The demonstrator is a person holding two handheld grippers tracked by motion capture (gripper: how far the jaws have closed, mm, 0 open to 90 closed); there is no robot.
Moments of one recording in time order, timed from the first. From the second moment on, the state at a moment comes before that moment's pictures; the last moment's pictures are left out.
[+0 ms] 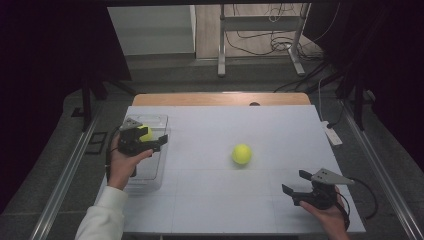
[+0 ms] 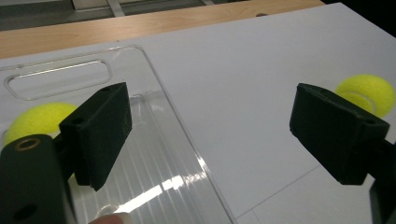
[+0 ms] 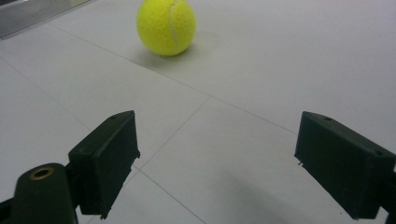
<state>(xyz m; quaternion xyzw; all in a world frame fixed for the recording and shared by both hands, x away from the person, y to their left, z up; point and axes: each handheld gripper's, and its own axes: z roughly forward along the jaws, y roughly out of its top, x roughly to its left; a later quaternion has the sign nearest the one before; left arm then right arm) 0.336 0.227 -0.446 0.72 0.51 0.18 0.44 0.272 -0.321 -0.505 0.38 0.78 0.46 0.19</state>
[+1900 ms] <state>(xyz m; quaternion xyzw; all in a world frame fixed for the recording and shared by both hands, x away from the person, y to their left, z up) 0.321 0.149 -0.439 0.77 0.42 0.15 0.46 0.275 -0.318 -0.505 0.37 0.78 0.46 0.18</state>
